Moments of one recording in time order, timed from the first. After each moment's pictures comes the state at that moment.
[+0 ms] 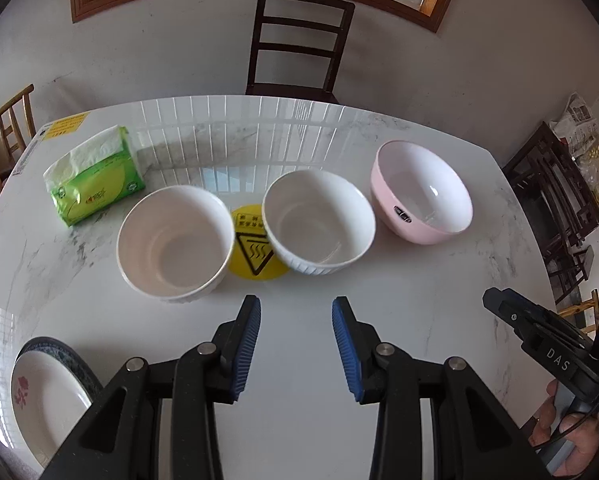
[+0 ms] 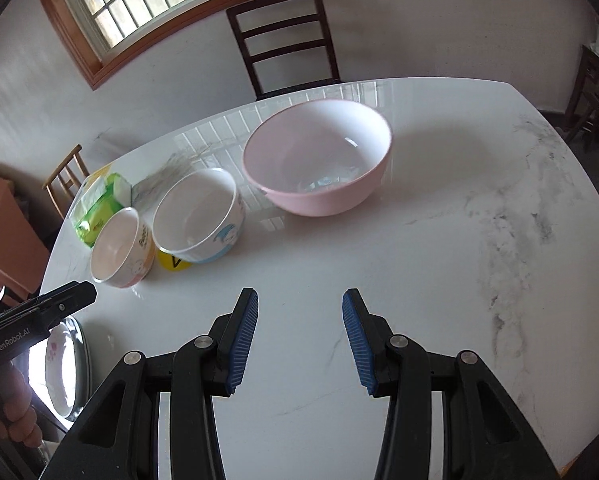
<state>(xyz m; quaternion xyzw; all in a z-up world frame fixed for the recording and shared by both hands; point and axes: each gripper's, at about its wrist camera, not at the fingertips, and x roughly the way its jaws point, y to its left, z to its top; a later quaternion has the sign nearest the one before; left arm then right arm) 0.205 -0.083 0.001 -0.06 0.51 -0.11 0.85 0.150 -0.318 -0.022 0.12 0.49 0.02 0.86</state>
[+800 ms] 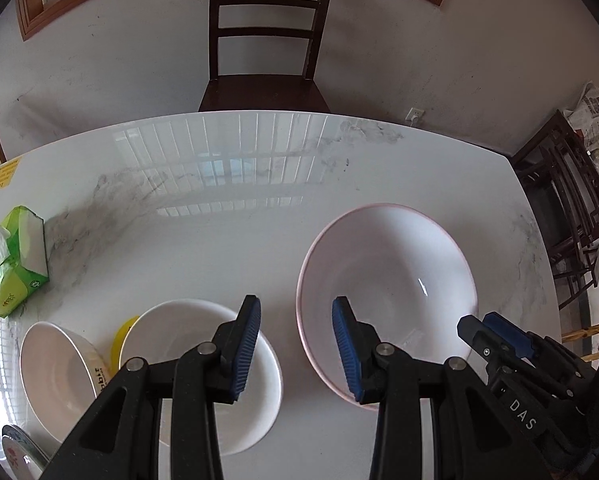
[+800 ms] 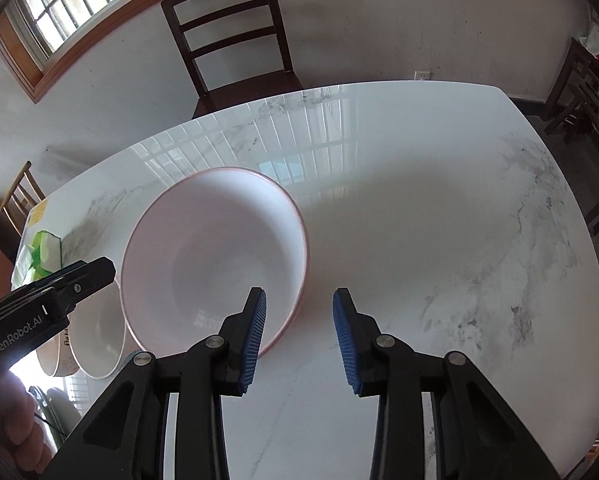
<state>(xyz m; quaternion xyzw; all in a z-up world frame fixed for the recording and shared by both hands) 0.366 -0.203 -0.029 -0.03 0.55 -0.10 0.83 0.287 -0.384 -0.044 0.11 0.54 -0.03 0.83</state>
